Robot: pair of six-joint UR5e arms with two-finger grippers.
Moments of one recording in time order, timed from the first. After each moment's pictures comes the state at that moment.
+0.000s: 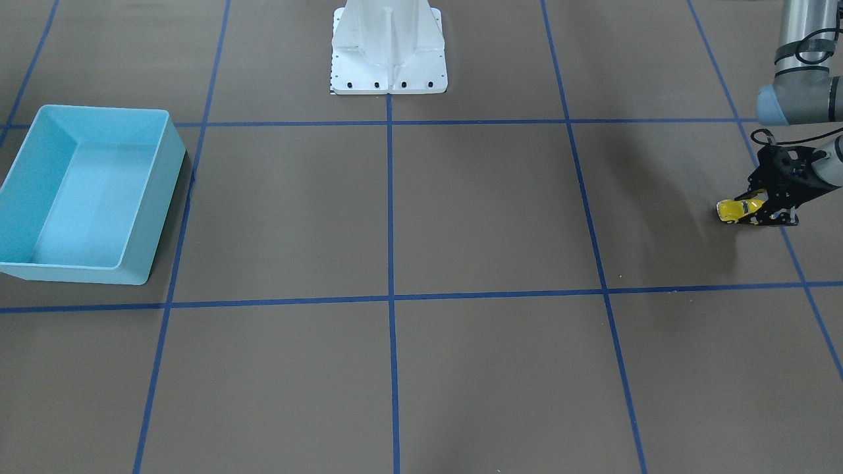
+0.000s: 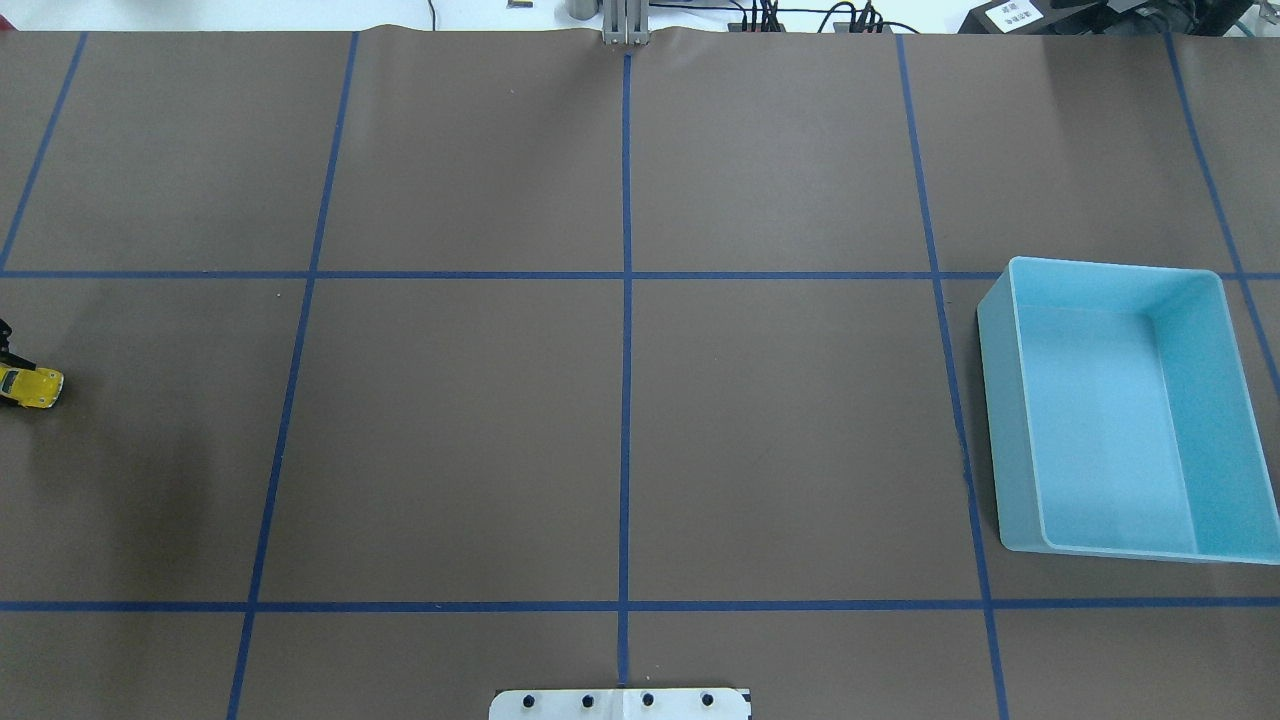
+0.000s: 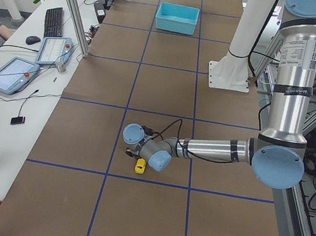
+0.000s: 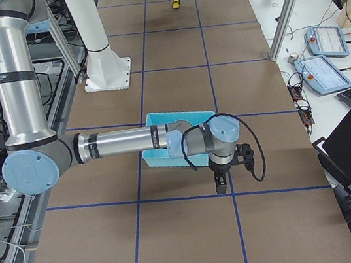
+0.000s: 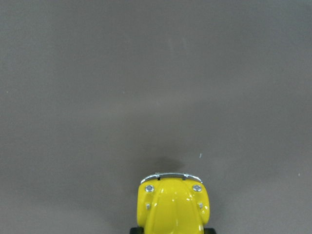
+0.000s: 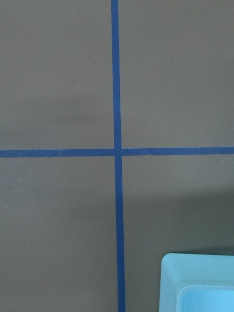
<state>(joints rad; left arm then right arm) -1.16 -1.55 -1.33 -2.26 -2.44 1.07 1.49 -1.52 1.56 -1.54 2.28 0.13</state>
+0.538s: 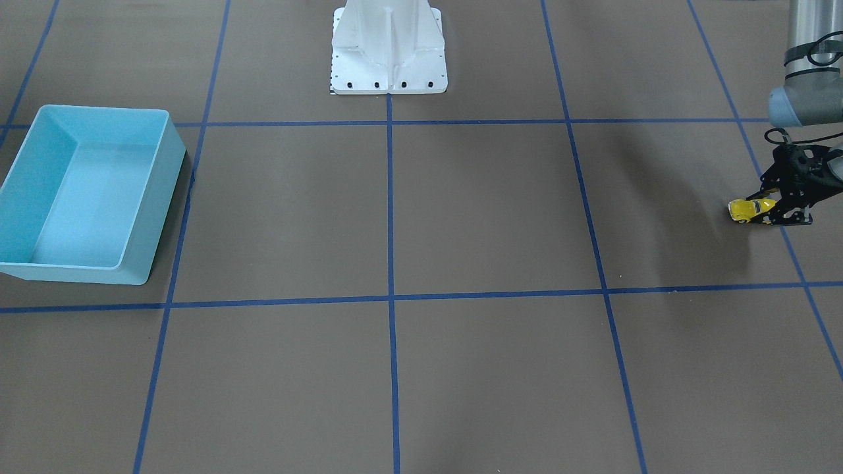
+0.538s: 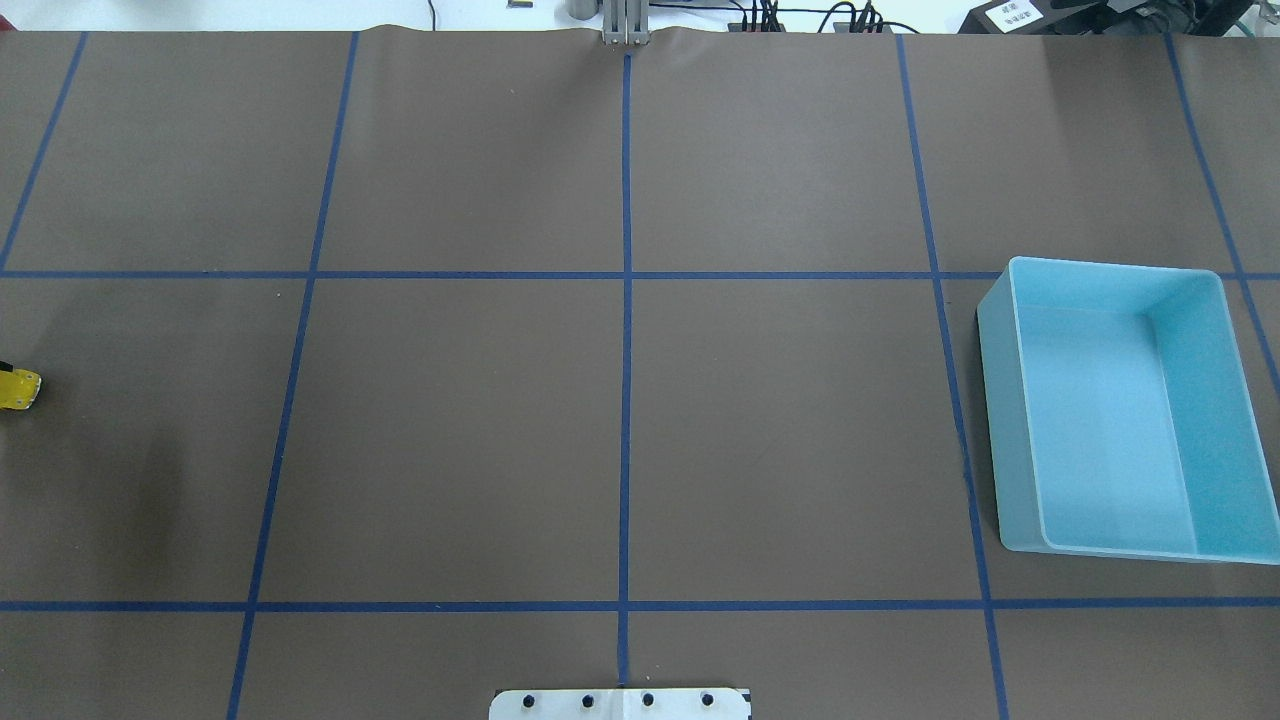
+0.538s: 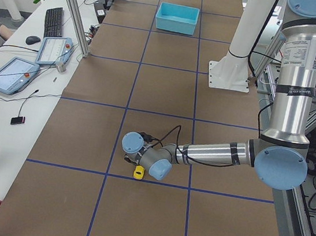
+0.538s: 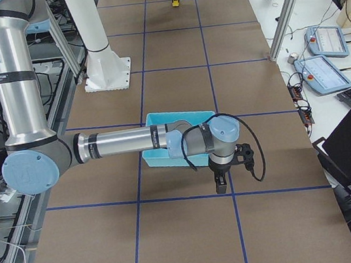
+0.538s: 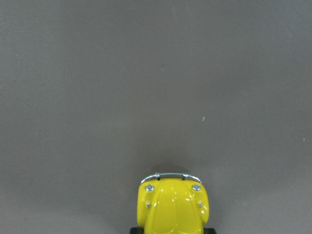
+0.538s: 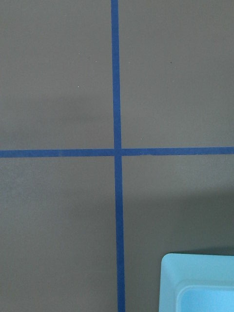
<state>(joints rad) -1.20 -1.55 -1.28 -2.28 -2.46 1.13 1.49 -1.52 1.56 -1.54 2.28 0.13</state>
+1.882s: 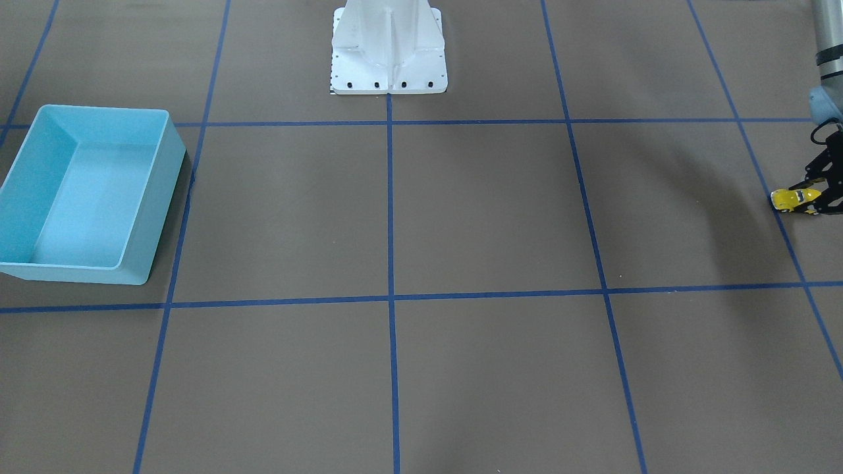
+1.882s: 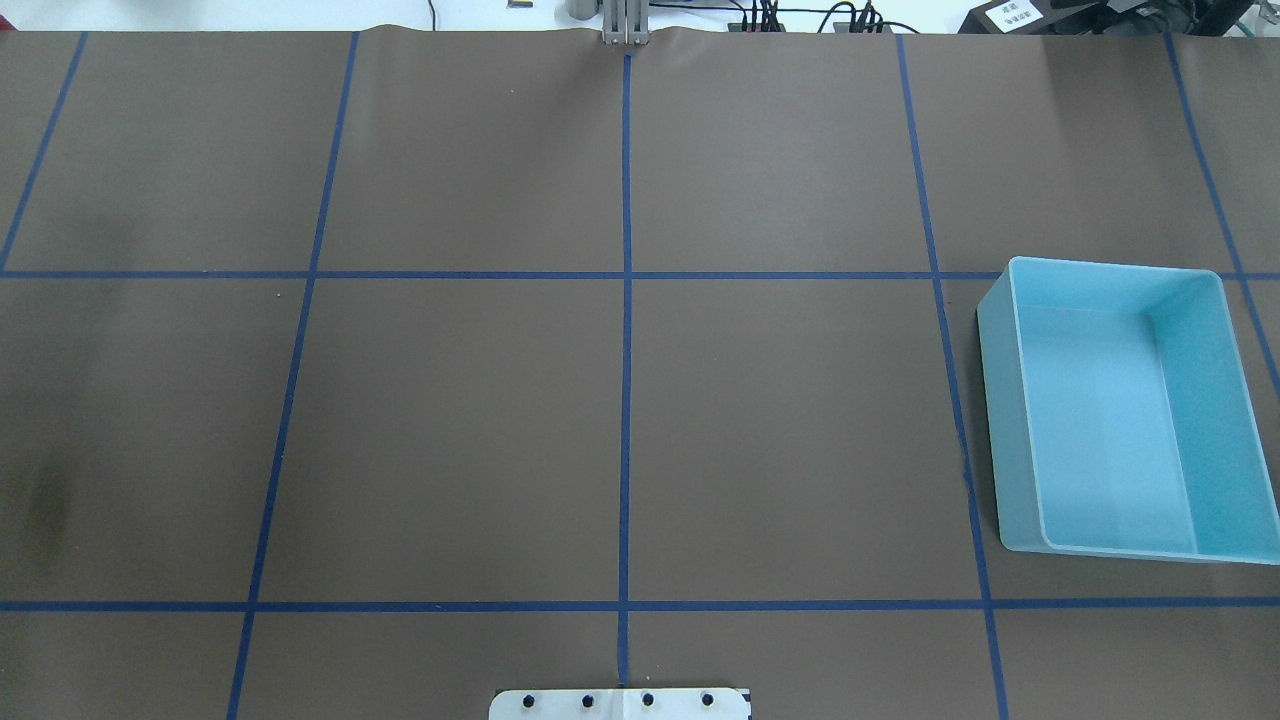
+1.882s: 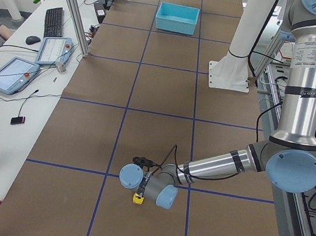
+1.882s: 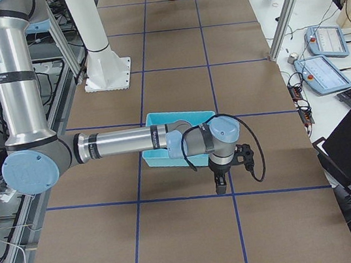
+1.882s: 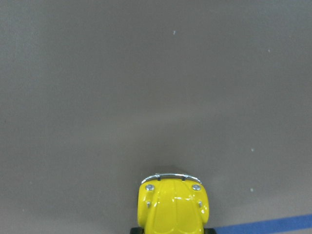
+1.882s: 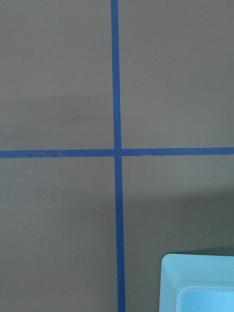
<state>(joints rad) -1.35 -1.54 -1.10 -2.29 -2.54 1.37 1.49 -1.52 1.56 -1.54 2.28 0.13</state>
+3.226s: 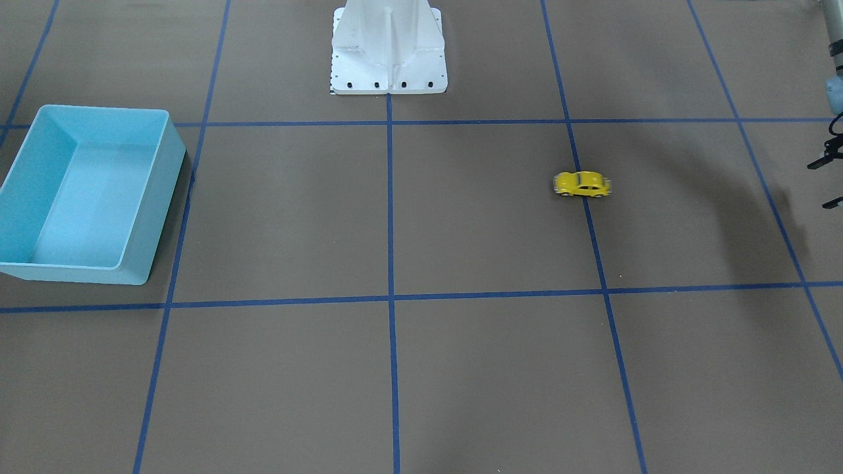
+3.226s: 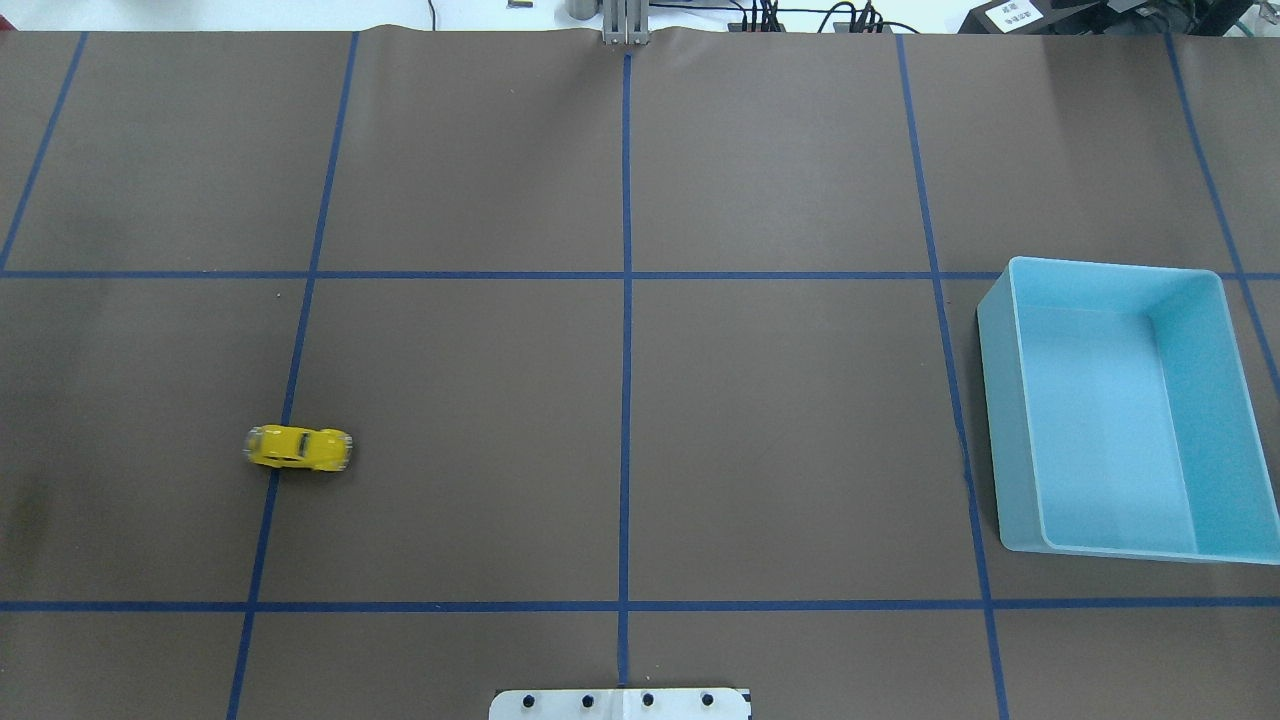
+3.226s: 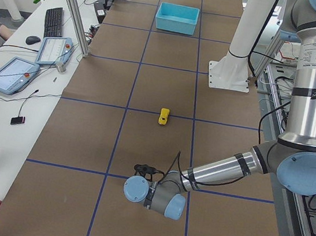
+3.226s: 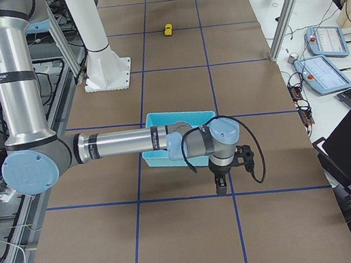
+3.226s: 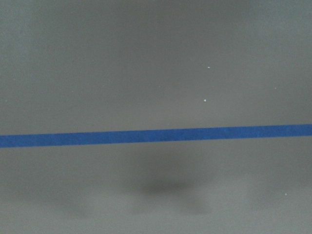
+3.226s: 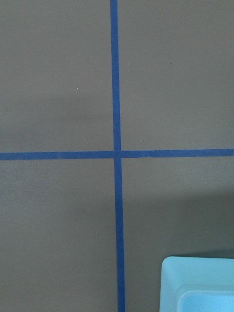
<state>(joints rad) -1.42 -1.51 -1.11 -2.29 -2.59 1.37 1.49 -1.52 1.54 -1.51 2.28 0.13</state>
